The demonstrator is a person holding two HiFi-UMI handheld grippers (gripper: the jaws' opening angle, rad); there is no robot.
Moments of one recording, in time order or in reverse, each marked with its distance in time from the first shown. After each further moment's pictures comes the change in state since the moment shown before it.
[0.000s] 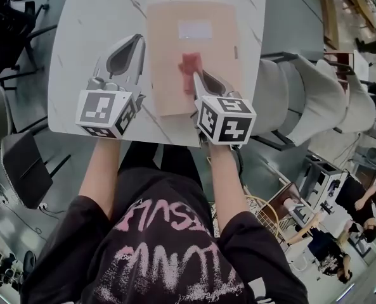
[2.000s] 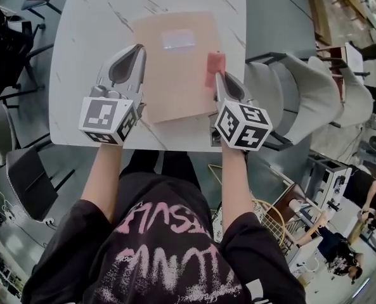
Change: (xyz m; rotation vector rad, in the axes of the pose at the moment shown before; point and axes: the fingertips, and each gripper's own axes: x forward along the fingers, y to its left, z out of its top) left arm 0.013 -0.041 0.021 0.030 -0.014 -0.076; right arm -0.058 -0.076 0.035 0.067 -0.214 -0.135
